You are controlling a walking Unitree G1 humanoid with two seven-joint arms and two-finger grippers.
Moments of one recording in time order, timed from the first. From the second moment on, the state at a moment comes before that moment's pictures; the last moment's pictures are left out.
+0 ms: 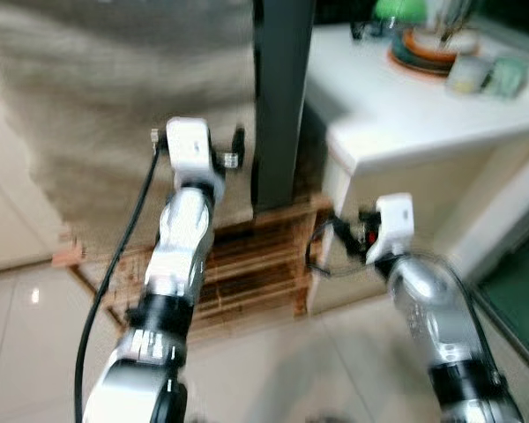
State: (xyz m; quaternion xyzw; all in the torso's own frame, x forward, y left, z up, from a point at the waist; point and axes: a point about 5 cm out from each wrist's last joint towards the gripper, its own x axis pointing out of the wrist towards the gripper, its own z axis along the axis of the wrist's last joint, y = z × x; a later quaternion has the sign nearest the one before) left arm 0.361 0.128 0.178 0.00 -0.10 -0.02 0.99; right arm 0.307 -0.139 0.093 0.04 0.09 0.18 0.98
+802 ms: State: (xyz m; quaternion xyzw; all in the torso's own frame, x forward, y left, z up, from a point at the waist) left arm 0.375 0.146 0.190 0.01 -0.10 0.03 0.99; right arm 0.299 -0.155 0.086 0.03 0.11 0.16 0.98
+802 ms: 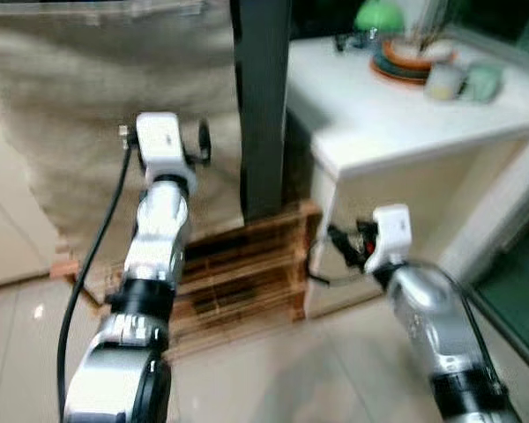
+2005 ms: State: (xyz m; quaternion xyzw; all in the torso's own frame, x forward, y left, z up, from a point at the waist) left arm 0.355 0.101 0.145 0.02 -0.04 -0.10 0.99; right arm 0.297 -0.173 0.100 0.00 0.04 0.08 1.00
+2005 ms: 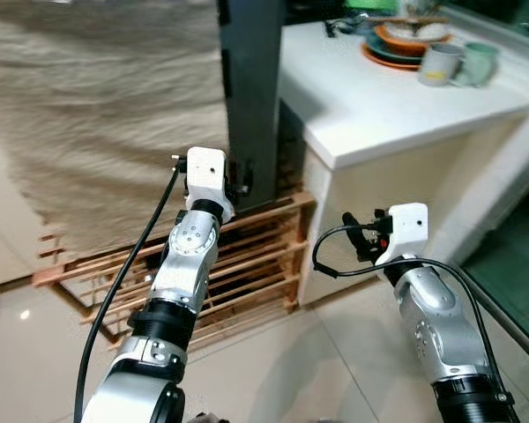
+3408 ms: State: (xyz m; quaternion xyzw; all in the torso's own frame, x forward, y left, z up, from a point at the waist) left arm 0.342 0.109 0.105 -0.01 0.04 -0.14 0.99; right arm 0.291 -0.202 0.086 -0.04 0.03 -0.06 1.00
